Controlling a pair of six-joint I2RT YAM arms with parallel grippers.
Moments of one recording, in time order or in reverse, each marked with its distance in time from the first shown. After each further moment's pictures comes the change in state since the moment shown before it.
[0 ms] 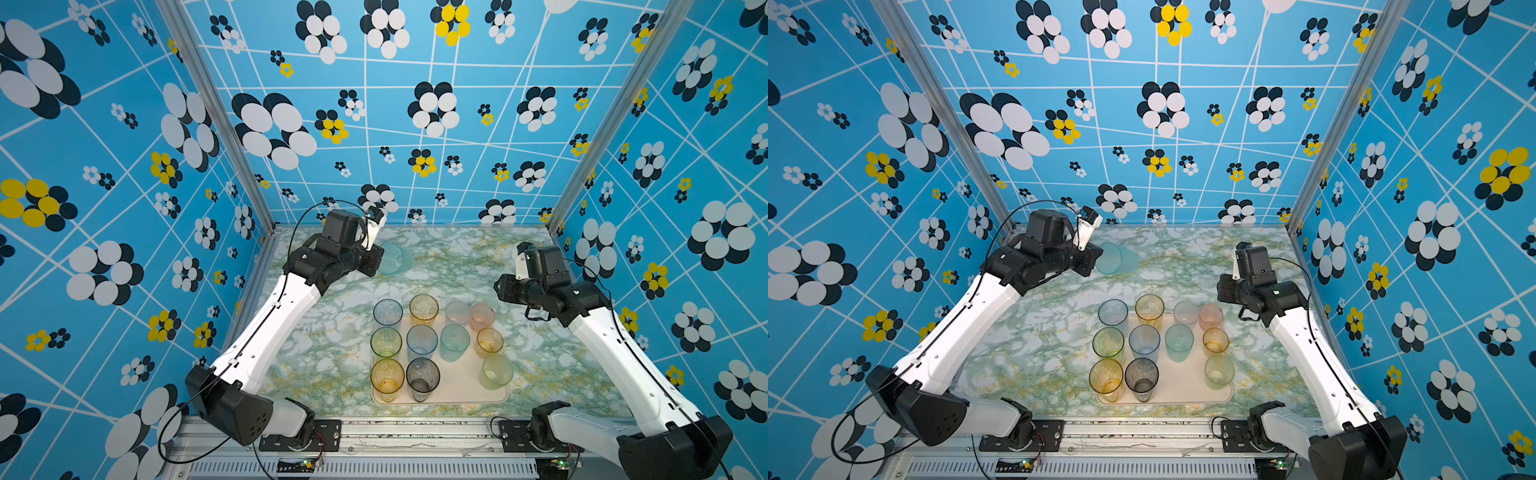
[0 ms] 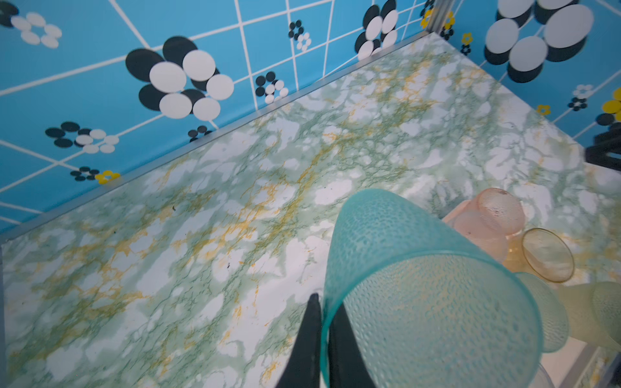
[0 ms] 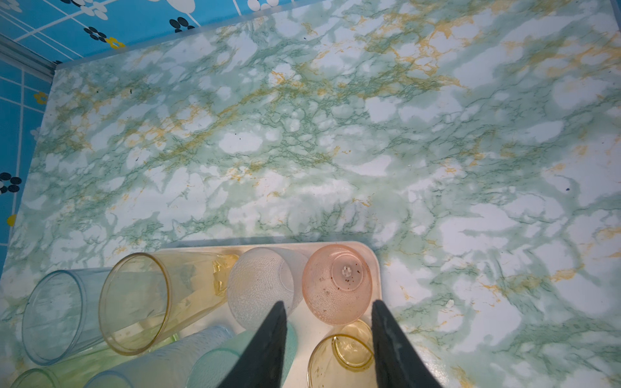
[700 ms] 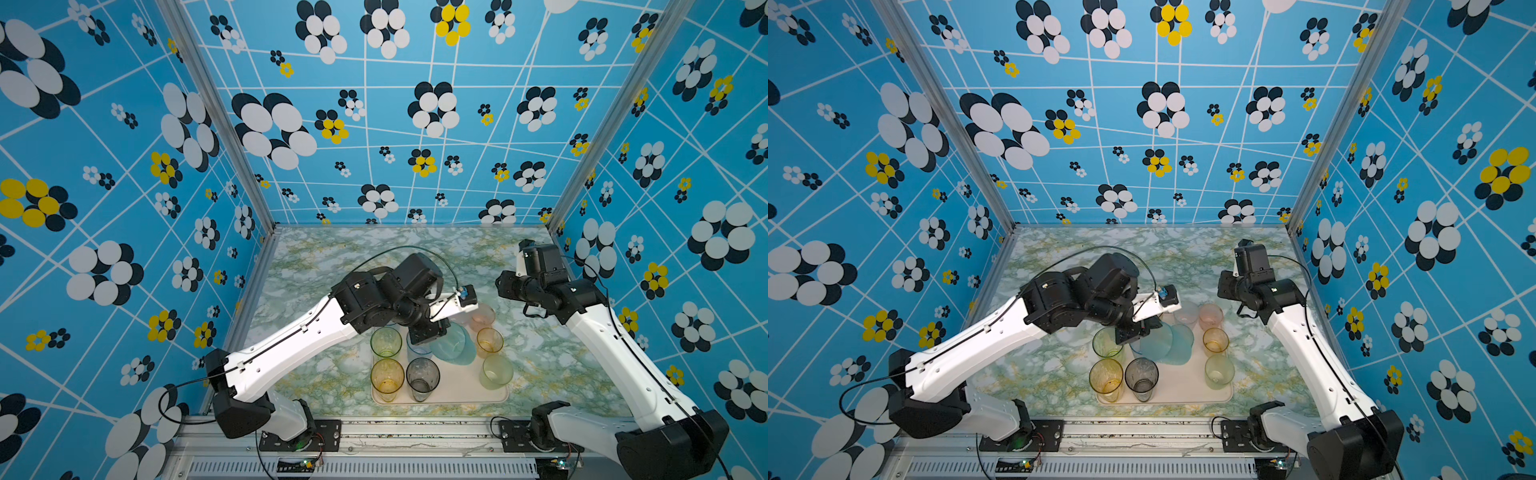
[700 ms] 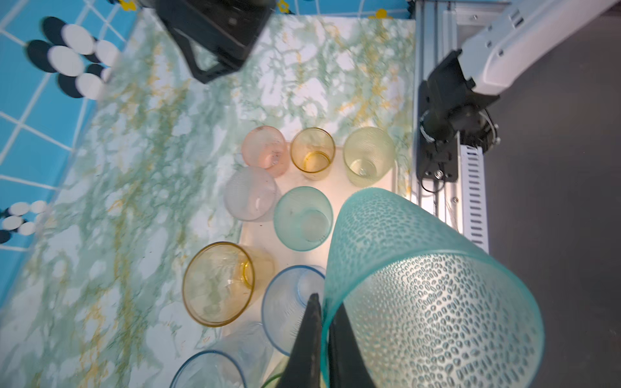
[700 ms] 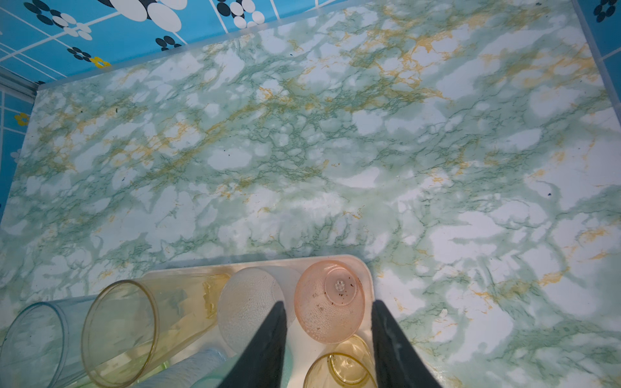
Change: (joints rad) left arm -0.600 0.131 0.176 -0.321 0.061 0.283; right arm 0.000 0.026 0.006 0.027 0.049 0.023
